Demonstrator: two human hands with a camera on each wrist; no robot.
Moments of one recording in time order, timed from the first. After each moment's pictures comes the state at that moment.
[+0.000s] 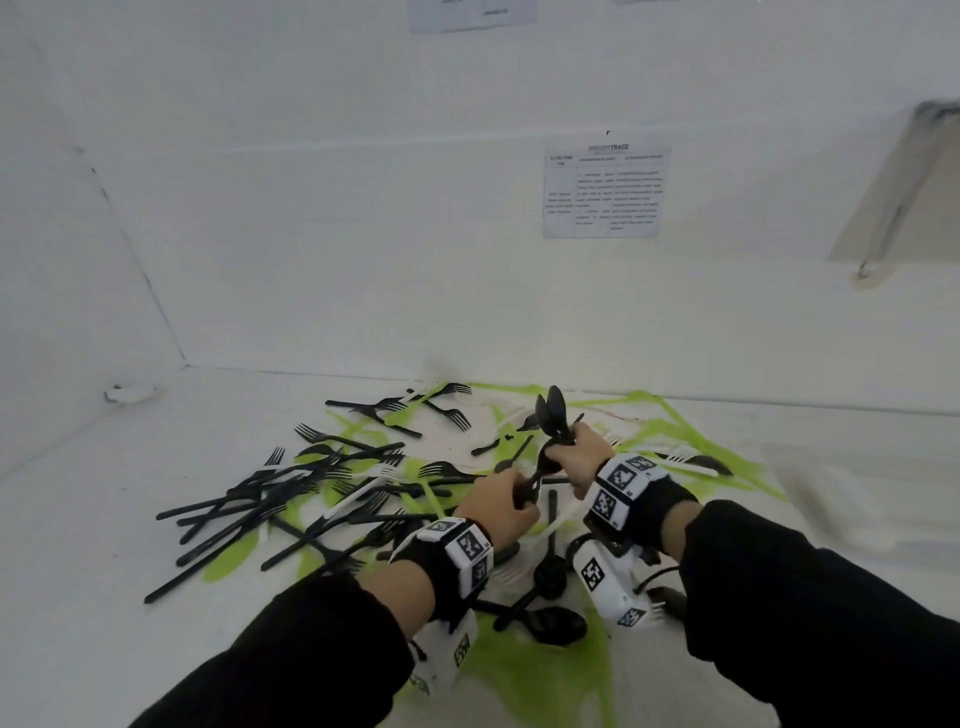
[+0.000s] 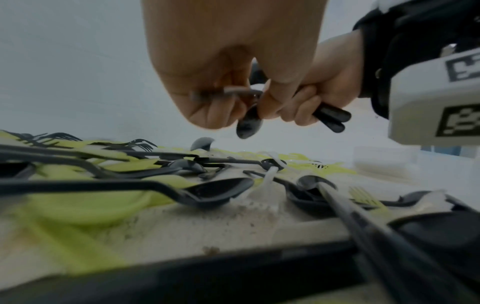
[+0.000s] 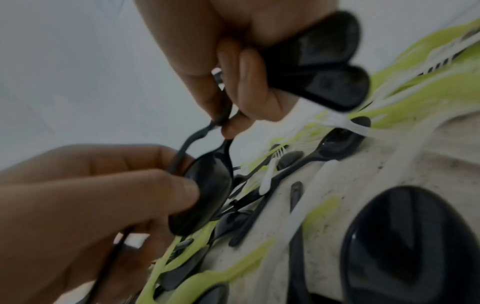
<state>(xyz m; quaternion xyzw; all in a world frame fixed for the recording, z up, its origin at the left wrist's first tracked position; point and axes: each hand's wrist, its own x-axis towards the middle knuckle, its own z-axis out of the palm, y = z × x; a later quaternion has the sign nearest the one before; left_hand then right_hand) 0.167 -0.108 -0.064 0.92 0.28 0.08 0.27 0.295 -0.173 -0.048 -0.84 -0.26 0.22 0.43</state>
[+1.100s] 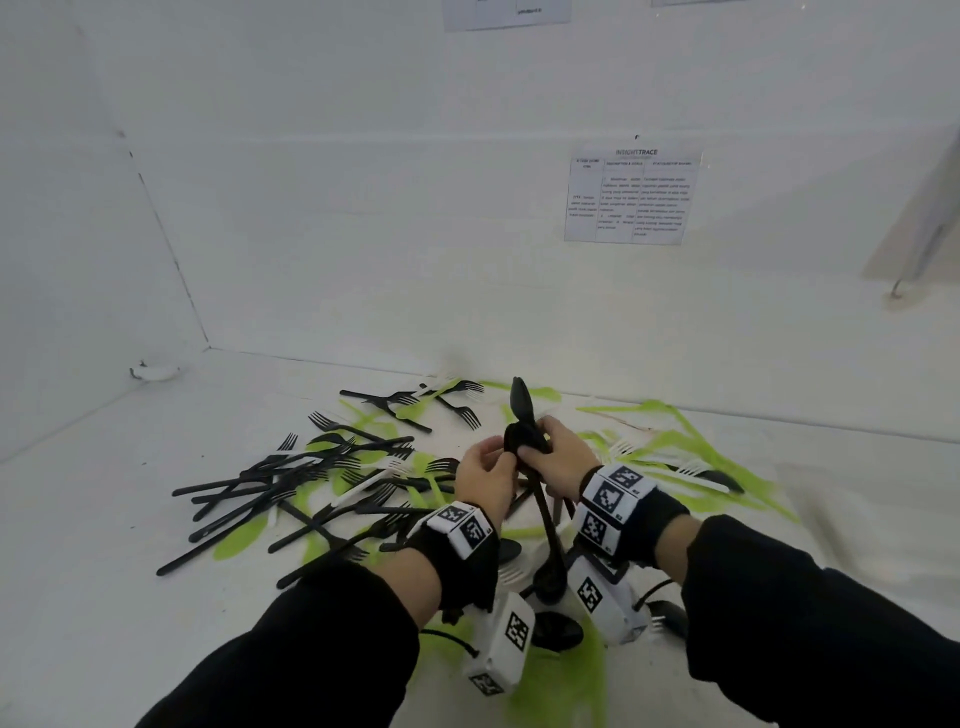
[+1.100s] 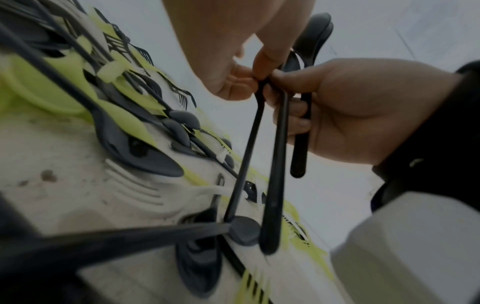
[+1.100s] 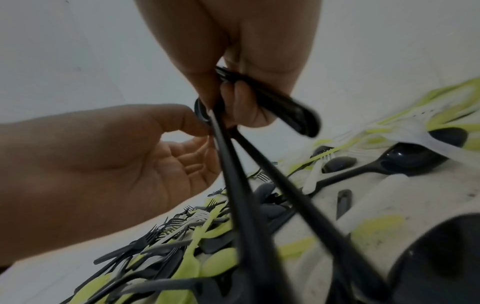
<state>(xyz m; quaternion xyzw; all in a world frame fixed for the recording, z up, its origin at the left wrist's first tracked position) 0.183 -0.107 -0.064 0.55 0.38 0.36 0.65 0.265 -0.163 -0.031 -0.81 -0.37 0.20 0.40</state>
